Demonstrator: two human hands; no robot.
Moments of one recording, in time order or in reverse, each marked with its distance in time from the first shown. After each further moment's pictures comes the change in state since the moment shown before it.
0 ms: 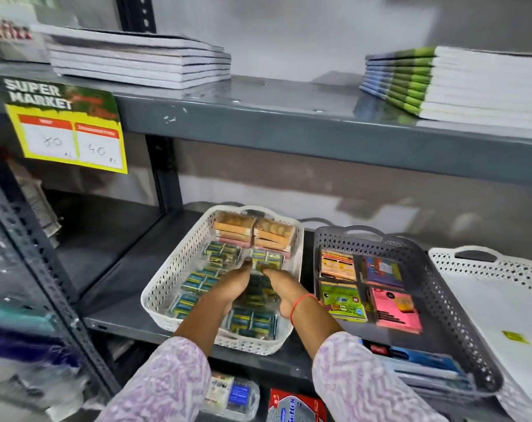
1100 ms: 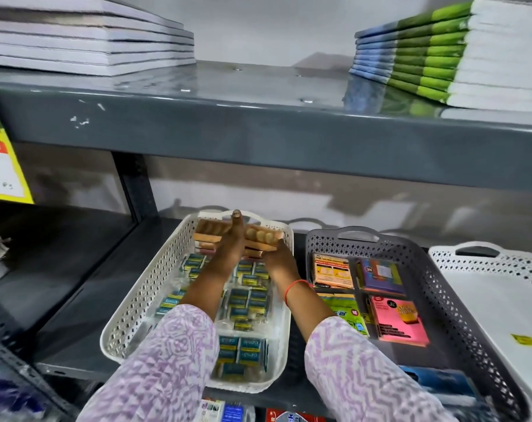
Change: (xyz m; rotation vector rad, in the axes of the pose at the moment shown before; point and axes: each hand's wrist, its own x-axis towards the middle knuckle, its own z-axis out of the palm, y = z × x) left_hand 0.084 0.059 0.008 -0.190 0.080 0.334; right_hand 0.070 -0.035 -0.016 -0.183 0.306 -0.335
